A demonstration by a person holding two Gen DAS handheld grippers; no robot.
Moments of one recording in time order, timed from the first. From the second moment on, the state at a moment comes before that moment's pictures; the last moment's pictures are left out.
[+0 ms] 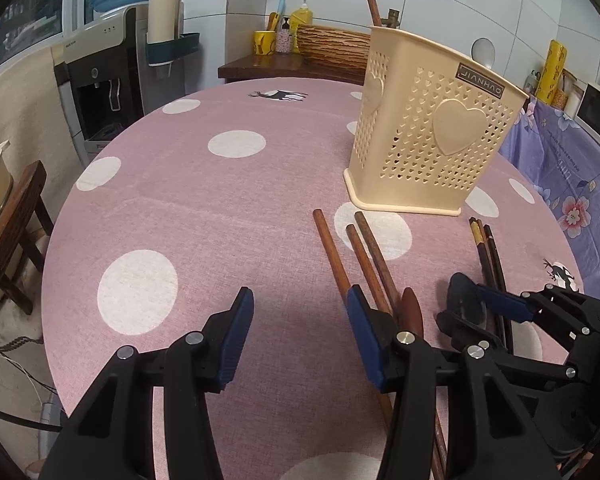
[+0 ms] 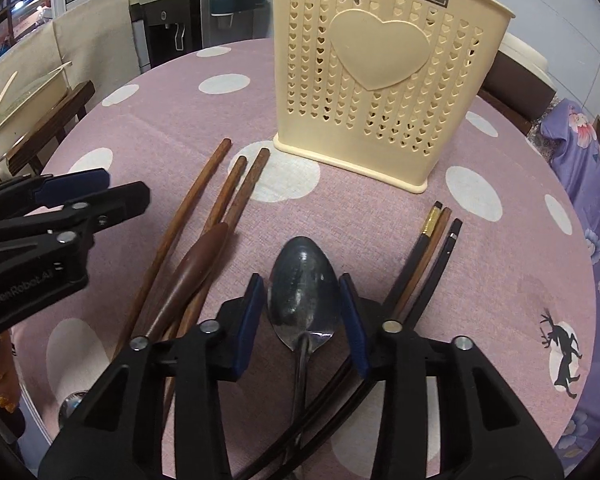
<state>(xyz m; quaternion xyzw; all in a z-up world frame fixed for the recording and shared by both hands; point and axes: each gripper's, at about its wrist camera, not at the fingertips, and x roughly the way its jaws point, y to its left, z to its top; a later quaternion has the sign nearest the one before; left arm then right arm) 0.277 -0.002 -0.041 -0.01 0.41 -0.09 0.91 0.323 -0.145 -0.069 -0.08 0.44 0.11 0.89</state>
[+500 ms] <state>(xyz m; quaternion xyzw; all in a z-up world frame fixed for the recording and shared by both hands) 0.310 -0.027 -0.058 0.01 0.45 -0.09 0.89 0.317 -0.155 -0.061 -0.05 0.43 0.11 0.89</state>
